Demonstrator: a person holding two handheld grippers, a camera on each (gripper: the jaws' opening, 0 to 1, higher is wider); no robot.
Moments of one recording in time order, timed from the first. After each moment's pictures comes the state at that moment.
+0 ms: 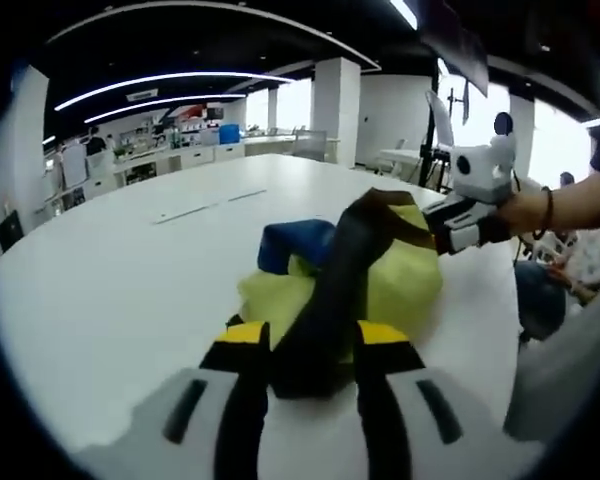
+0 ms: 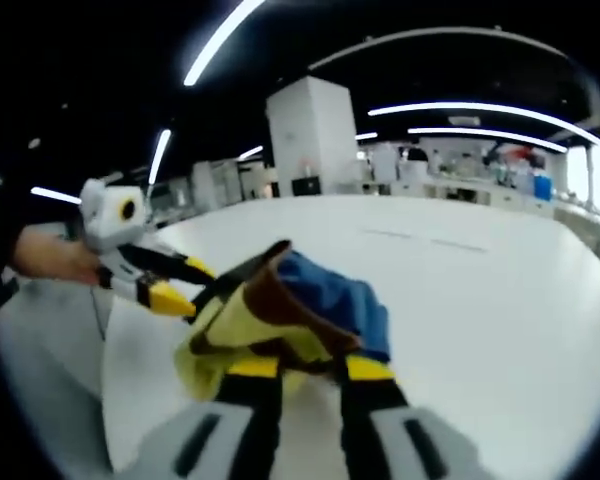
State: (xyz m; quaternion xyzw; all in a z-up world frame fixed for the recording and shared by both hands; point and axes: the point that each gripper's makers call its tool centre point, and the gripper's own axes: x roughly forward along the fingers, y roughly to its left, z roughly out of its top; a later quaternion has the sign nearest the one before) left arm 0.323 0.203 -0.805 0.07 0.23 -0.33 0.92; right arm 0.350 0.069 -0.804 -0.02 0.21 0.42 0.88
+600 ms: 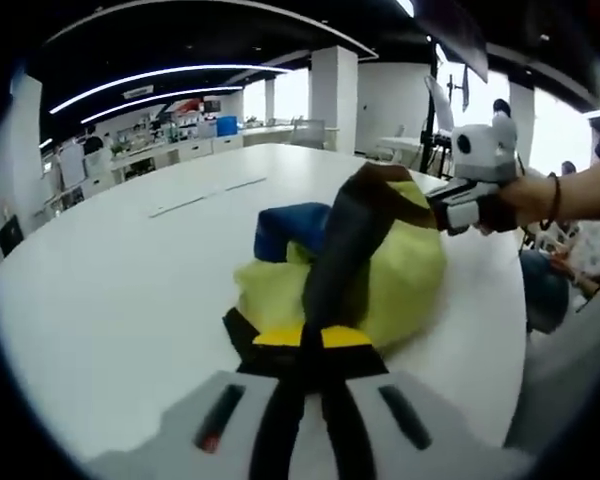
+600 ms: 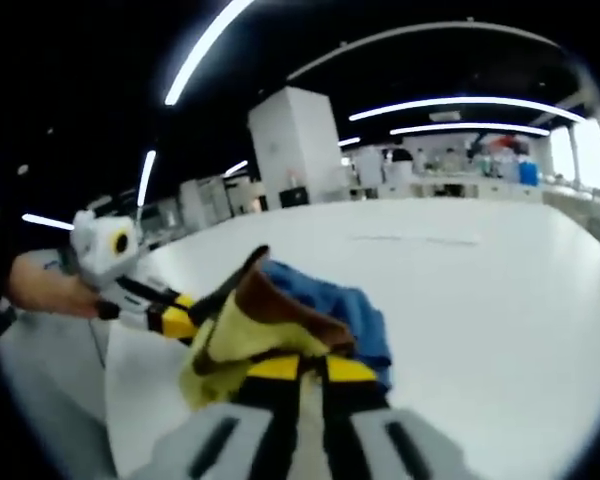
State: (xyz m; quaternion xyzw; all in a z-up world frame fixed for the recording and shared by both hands) left arm 0.321 0.202 -0.809 0.07 0.24 -0.32 0.91; right arm 0.359 0.071 -0.801 0.03 0.21 0.40 0.89
